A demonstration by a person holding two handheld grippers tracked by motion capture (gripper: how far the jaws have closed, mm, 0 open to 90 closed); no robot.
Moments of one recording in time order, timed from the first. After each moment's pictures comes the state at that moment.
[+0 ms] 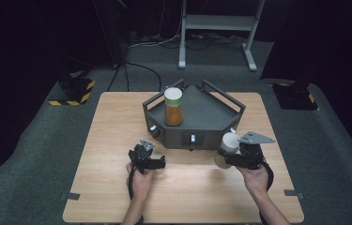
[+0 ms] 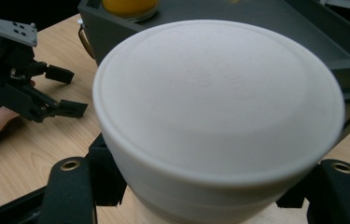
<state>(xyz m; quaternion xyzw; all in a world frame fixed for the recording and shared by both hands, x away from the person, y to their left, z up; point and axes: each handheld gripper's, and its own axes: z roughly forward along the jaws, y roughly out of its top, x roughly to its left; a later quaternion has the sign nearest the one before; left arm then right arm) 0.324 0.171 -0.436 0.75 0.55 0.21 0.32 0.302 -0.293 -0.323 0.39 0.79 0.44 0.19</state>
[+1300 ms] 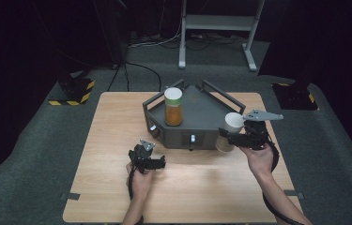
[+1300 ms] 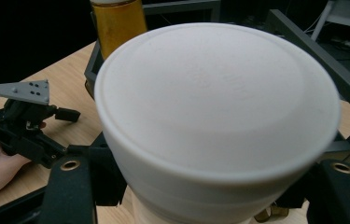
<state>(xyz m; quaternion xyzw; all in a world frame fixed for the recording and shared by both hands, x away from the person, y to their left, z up) 0.324 0.171 -0.436 0.75 0.55 0.21 0.32 0.334 -0.295 -0.269 0.38 0.79 0.45 0.18</state>
